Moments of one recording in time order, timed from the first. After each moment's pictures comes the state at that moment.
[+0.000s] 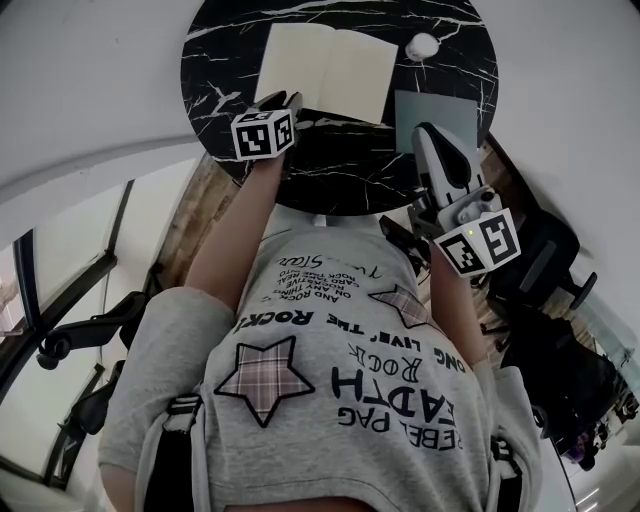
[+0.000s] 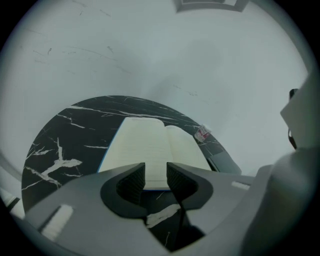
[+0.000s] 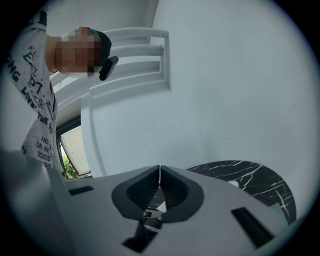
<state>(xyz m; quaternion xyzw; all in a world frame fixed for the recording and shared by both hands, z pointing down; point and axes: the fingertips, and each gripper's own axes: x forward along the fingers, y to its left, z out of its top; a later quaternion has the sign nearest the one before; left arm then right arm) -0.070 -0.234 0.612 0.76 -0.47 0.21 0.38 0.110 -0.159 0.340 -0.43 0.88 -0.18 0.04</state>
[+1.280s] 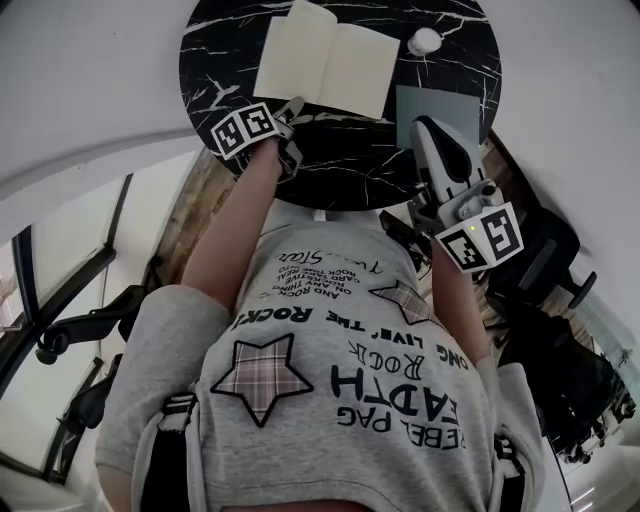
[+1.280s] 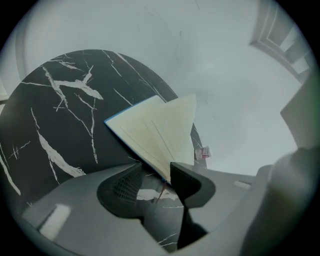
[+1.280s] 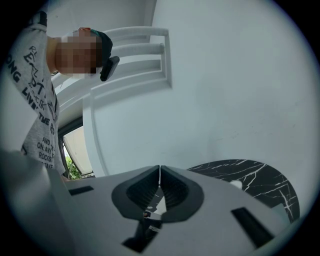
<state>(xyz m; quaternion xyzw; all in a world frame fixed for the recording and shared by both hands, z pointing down) -0.077 -0.206 0.639 0.63 -0.47 0.05 0.61 0.104 -0.162 0.340 -0.41 0.89 -0.18 0.04</state>
